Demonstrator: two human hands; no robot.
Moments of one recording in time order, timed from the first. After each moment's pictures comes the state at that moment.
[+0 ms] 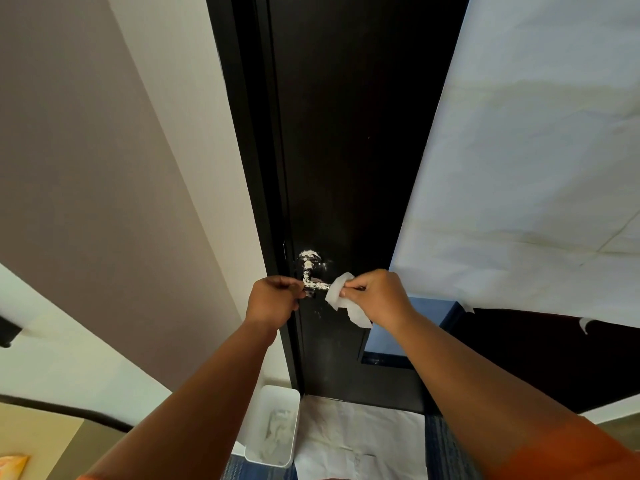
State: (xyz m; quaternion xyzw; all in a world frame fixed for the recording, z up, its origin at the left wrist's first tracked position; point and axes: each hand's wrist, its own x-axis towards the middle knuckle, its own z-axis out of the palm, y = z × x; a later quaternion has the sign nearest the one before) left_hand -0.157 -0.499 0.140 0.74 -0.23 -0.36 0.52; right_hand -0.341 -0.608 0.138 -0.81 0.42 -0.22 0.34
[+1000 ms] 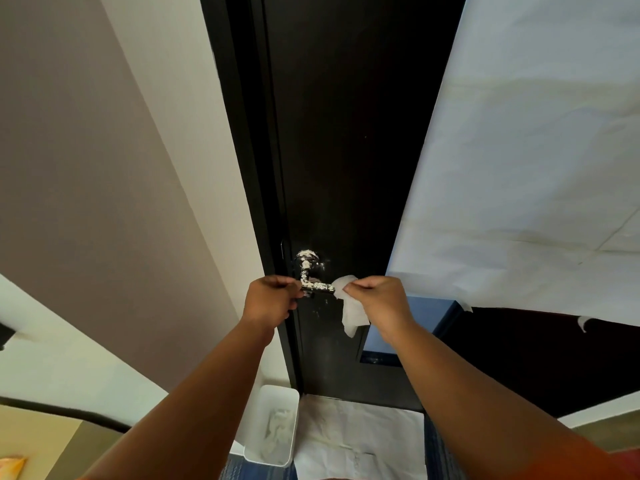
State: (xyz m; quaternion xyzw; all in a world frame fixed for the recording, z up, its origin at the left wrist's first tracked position) left_hand -0.156 -0.500 0.142 0.73 -0.20 -0.38 0.53; right_hand -0.341 -0.602 0.123 -0.60 0.50 -0.30 0.54
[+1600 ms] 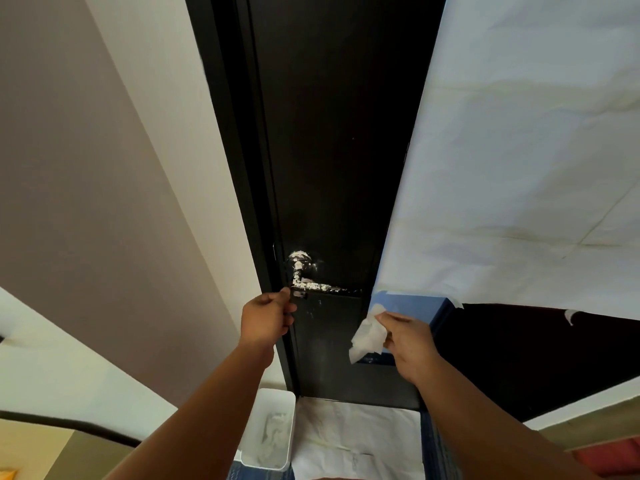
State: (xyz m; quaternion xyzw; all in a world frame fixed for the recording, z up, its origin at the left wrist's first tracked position) left_hand -0.176 -0.482 0.127 0.71 -0.14 -0.39 0.57; right_hand -0.399 -0.589 0.076 -0.34 0.61 -0.32 0.65
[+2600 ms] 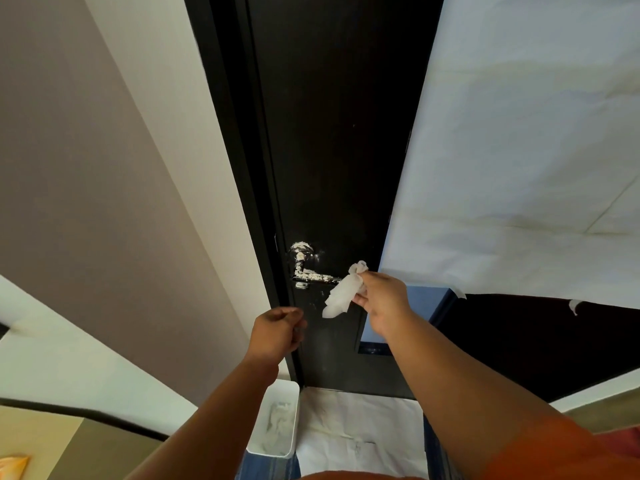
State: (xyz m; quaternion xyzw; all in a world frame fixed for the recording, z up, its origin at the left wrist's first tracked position) left_hand -0.194 -0.457 0.107 0.71 -0.15 -0.45 0.52; right_hand -0.341 -0.605 0.120 -0.29 0.53 -0.35 0.71
